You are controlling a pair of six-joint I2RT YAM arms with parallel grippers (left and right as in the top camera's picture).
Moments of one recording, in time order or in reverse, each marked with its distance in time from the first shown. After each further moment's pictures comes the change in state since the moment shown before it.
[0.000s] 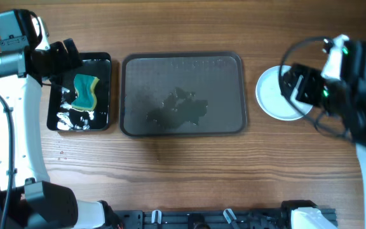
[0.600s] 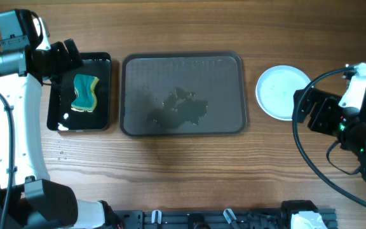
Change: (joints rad) left arm 0.000 0.005 -0.001 0.000 0.000 -0.002; right arm 0.000 -0.163 0.001 -0.042 0.024 0.000
